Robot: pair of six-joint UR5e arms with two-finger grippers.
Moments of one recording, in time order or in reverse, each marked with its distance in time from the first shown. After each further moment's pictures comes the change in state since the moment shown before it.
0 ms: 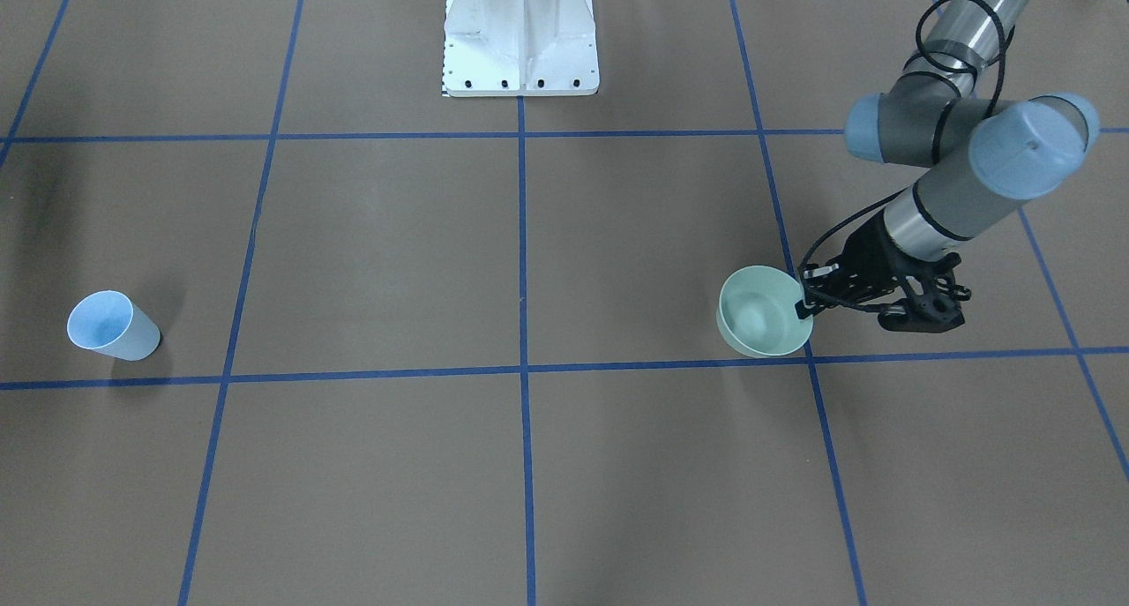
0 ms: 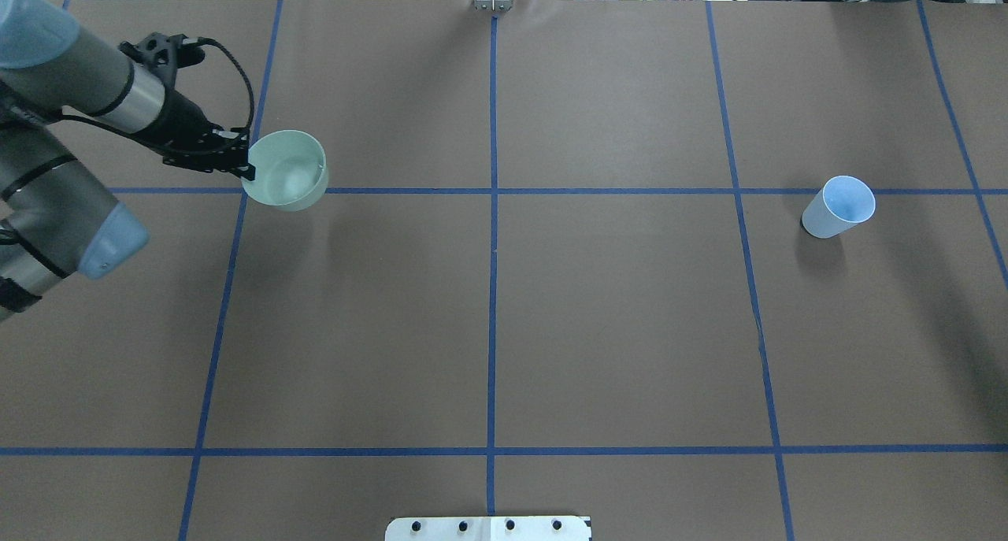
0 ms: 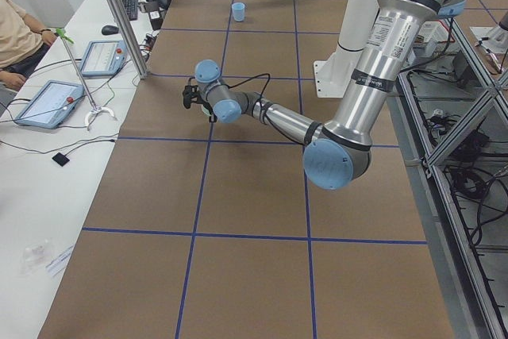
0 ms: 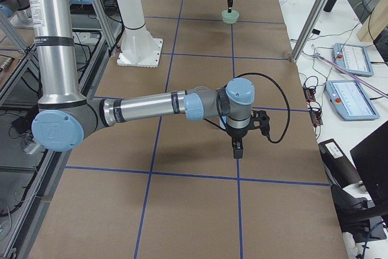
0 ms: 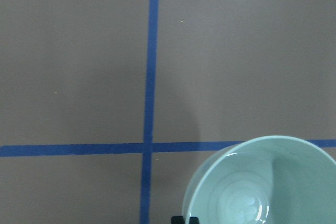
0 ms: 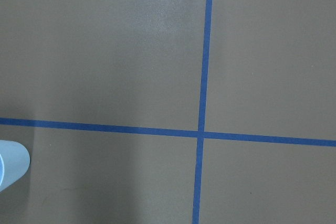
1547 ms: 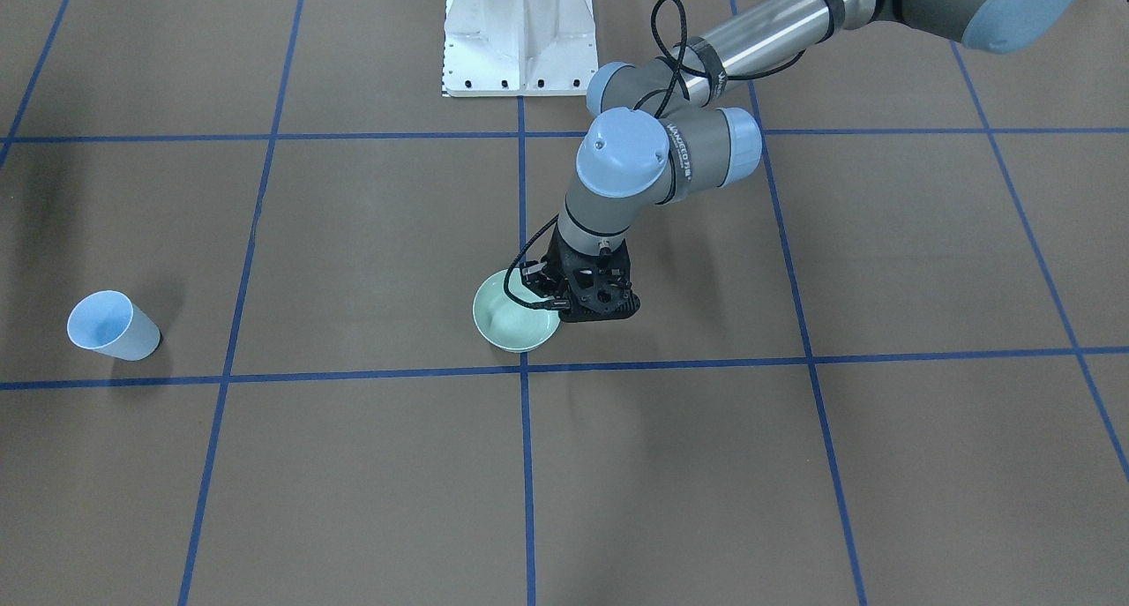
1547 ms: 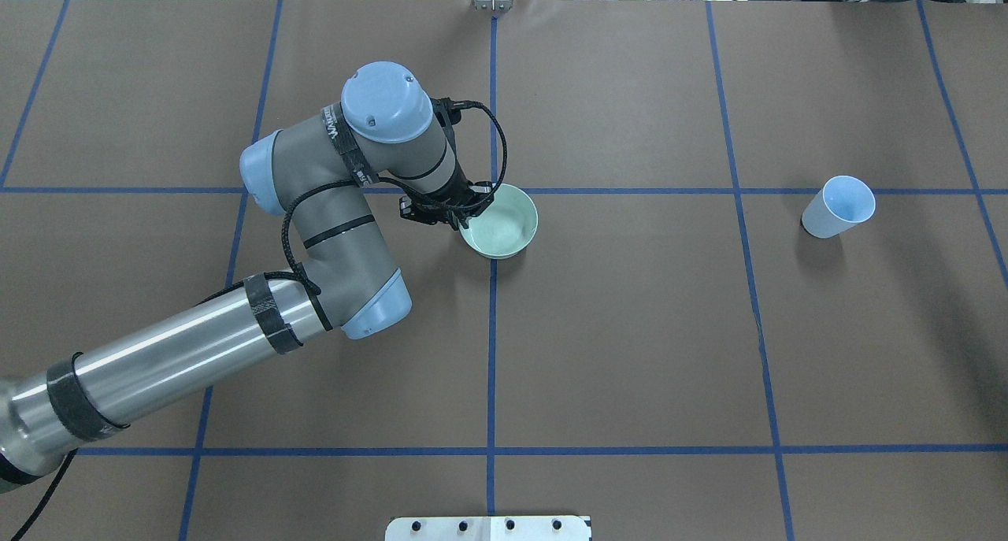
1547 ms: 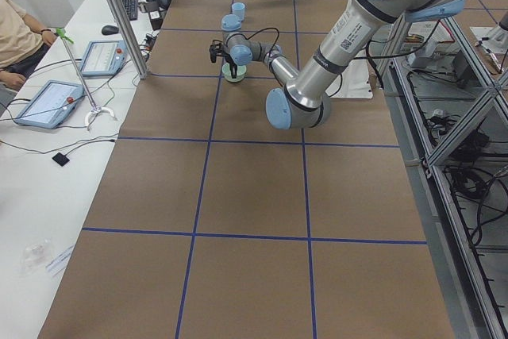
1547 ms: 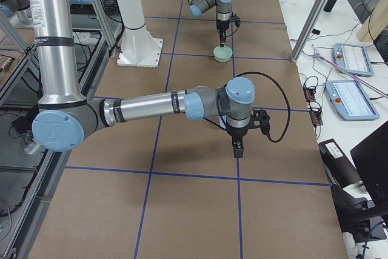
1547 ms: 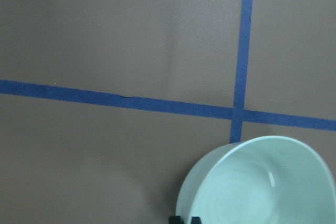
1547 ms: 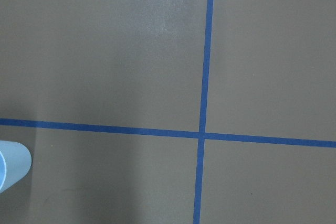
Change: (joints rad) left arm 0.305 -0.415 0.227 0.151 0.251 -0.252; right arm 0.000 0.001 0.005 -0.001 0.000 0.000
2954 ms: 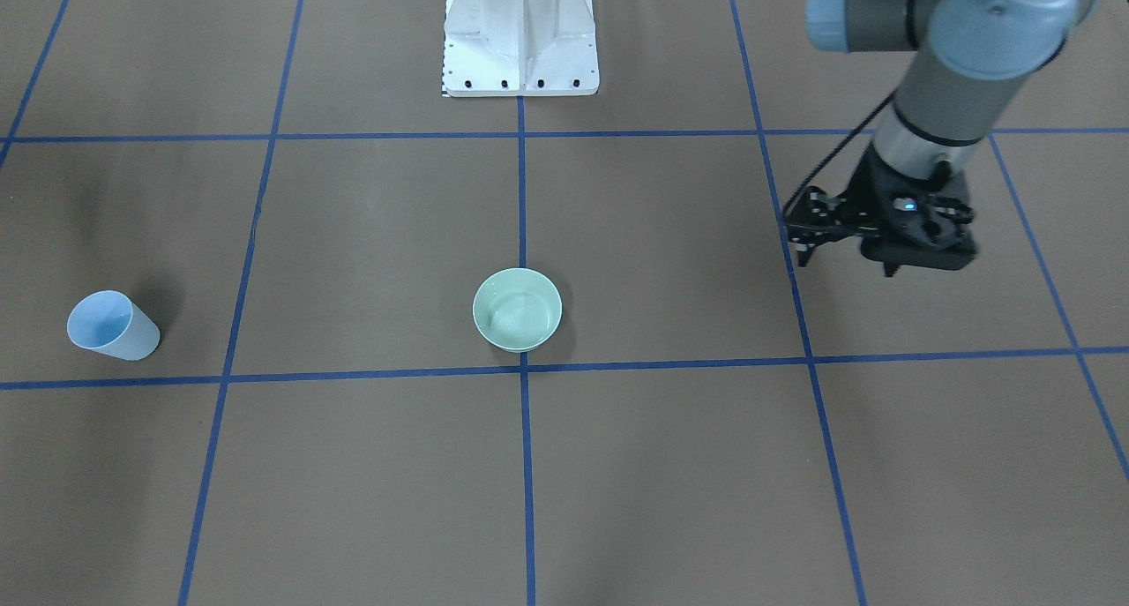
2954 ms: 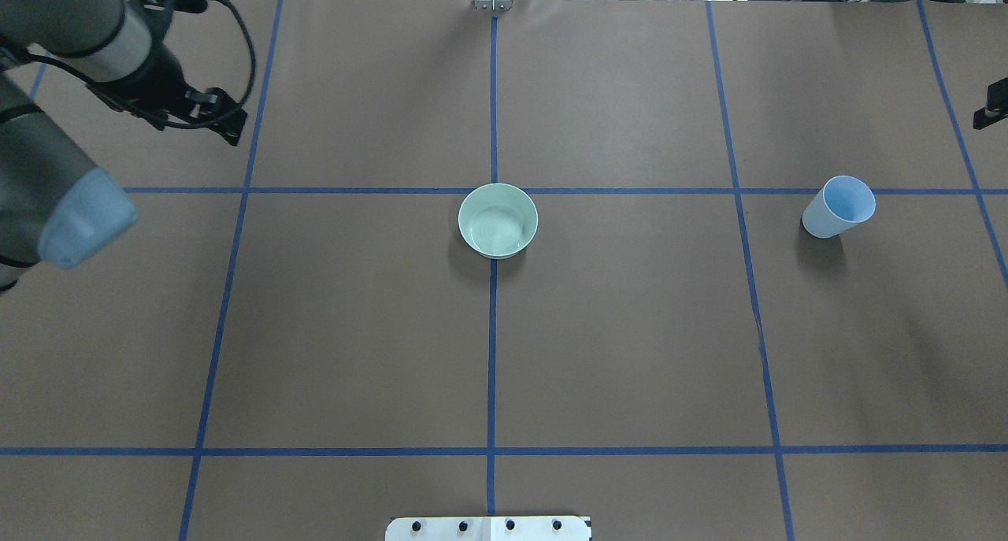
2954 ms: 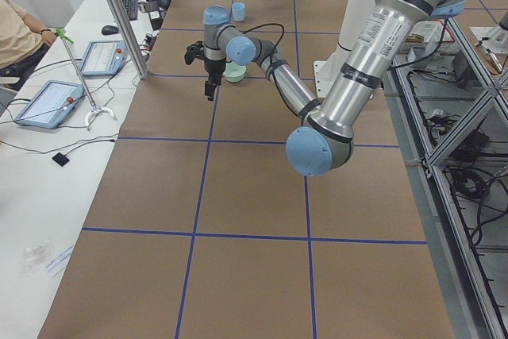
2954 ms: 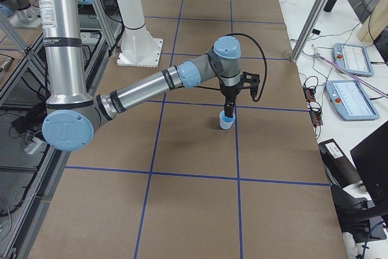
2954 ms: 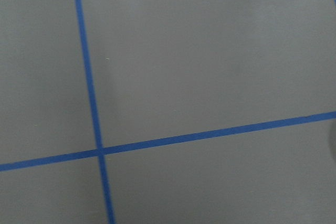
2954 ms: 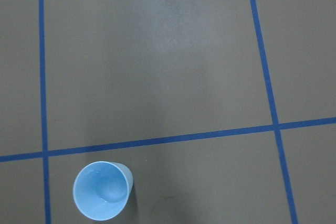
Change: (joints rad) left arm -0.425 0.432 -0.556 0.451 -0.097 0.798; right arm -0.214 -0.011 0.302 -0.003 -0.078 0.642
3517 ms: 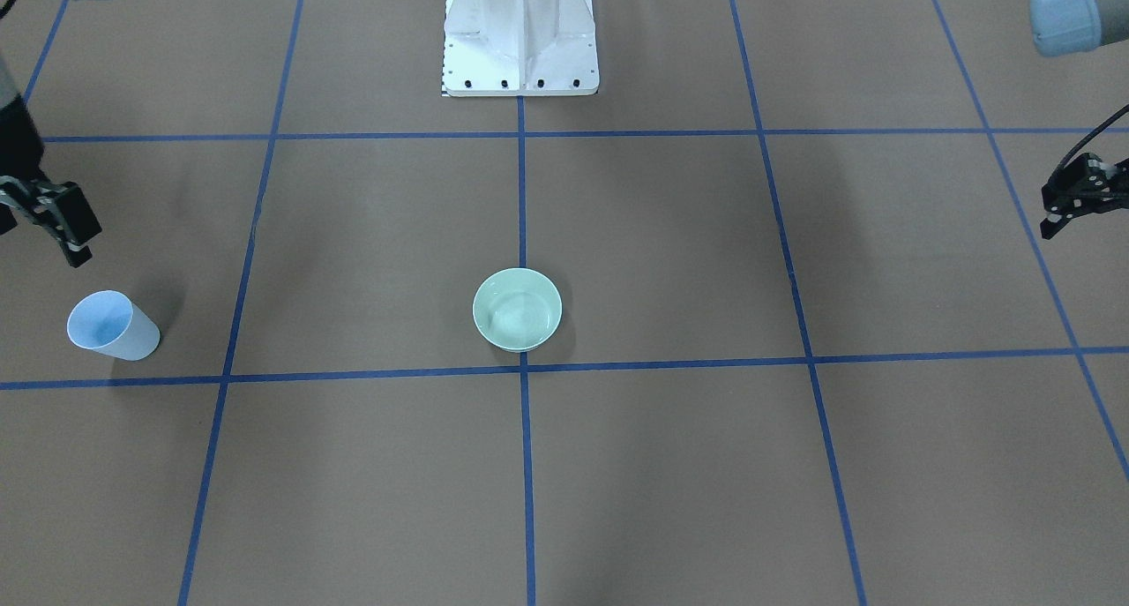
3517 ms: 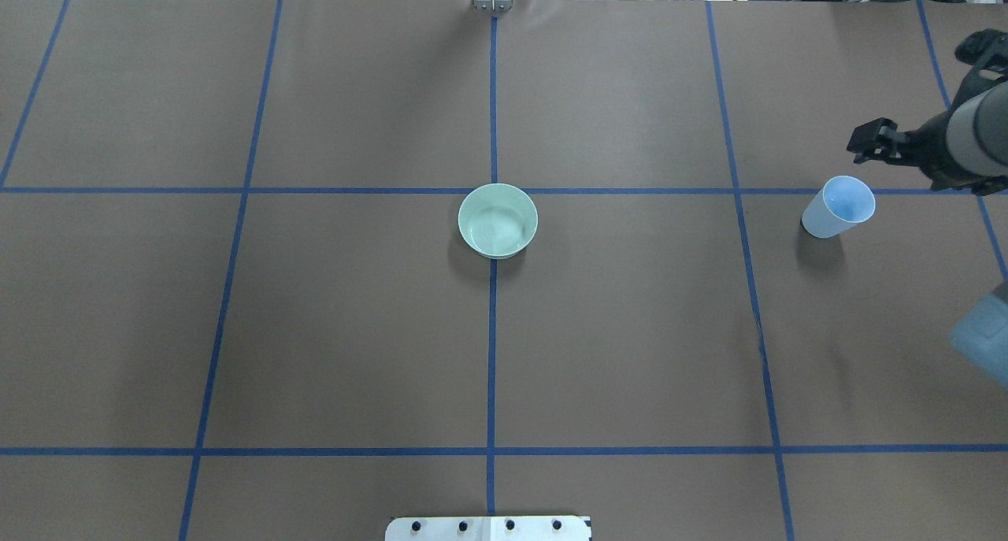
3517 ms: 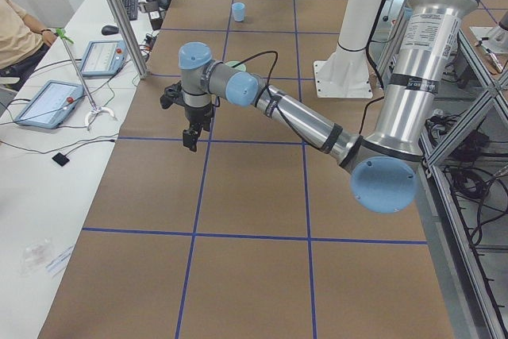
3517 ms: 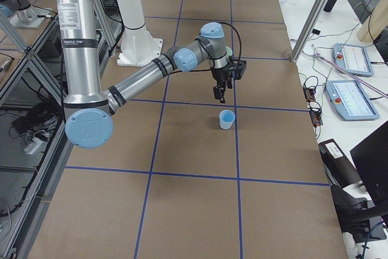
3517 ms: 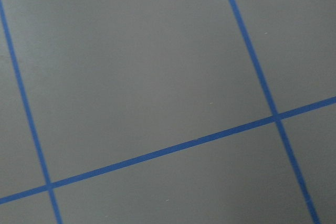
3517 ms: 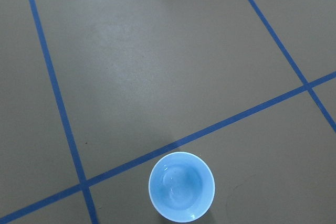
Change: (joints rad) left arm -0.285 0.222 -0.001 -0.005 -0.122 0.416; right arm -0.394 0.008 0.109 -0.026 -0.489 0.557
